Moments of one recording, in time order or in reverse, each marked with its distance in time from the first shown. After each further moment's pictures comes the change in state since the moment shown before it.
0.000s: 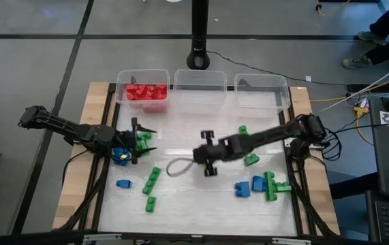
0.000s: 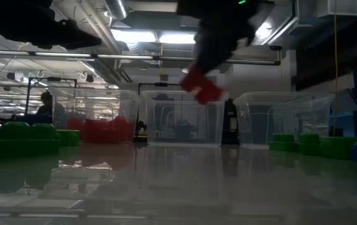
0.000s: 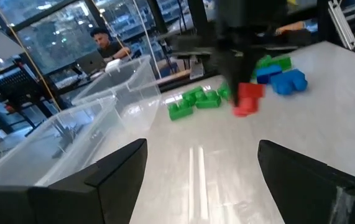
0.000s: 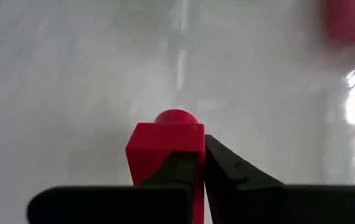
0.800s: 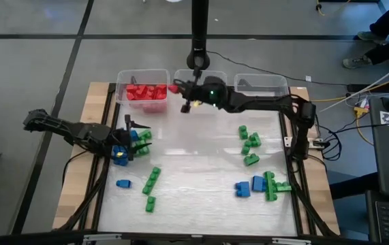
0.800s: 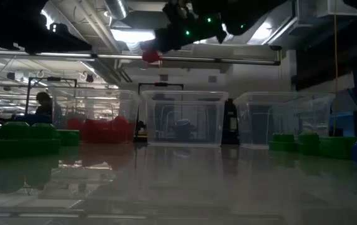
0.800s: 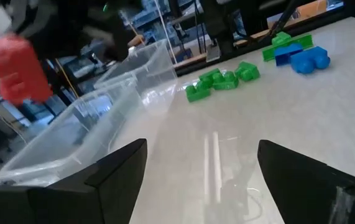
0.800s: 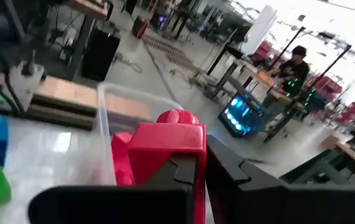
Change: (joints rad) left arm 0.000 -0.182 0.000 -0.218 -0.081 0.028; right arm -0.505 0.065 0.018 0.990 -0.215 -0.442
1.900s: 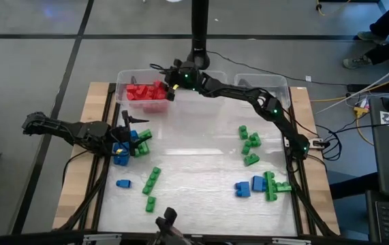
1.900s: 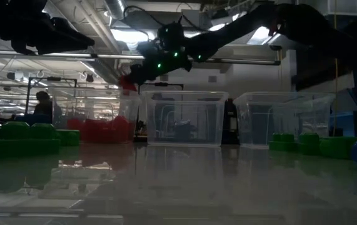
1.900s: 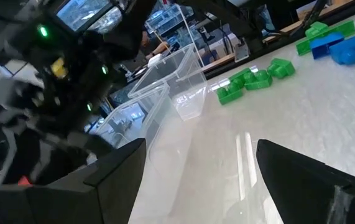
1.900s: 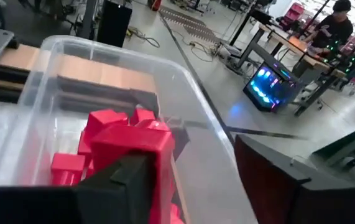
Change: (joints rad) left arm 0.062 -0.014 0.000 0.051 -0.040 0.144; right arm -0.126 0.474 0.619 -0.282 -0.163 0.065
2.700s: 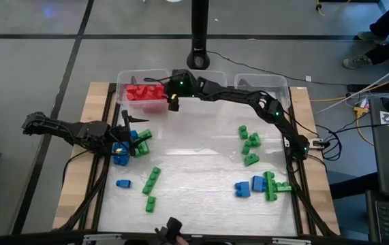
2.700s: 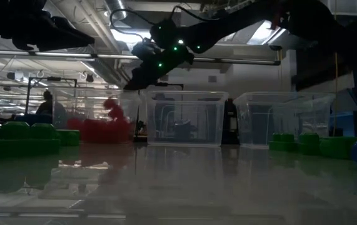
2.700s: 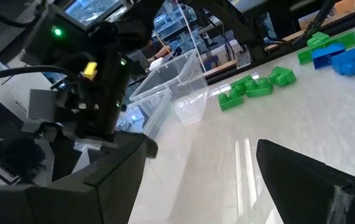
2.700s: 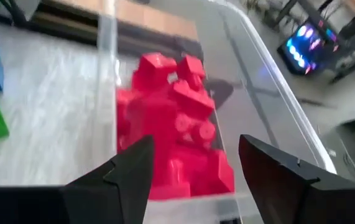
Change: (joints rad) left arm 0.000 0.000 0.000 0.023 0.000 -0.021; right arm 0.053 -0.031 0.001 -0.295 0.043 -0.044
